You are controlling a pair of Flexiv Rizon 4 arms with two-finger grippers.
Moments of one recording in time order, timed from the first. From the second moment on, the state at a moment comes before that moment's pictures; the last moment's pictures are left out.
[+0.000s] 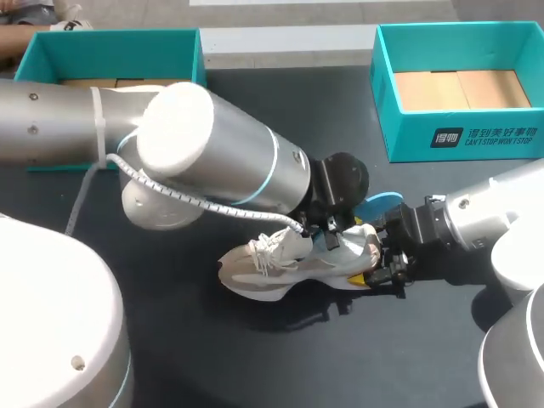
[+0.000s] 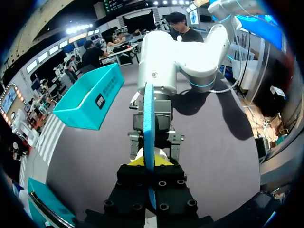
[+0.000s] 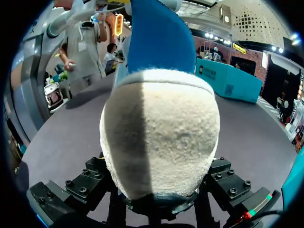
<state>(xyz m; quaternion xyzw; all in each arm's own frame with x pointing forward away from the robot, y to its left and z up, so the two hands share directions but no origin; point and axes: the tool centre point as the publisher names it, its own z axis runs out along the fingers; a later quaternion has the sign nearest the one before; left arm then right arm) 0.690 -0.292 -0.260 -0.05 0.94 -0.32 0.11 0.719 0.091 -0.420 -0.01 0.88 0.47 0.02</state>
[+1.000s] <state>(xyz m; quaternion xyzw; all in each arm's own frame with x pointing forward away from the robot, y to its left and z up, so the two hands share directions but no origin) 0.693 -0.321 -0.130 0.00 0.87 -0.48 -0.12 0.719 0.091 -0.420 -0.01 0.88 0.47 0.02</state>
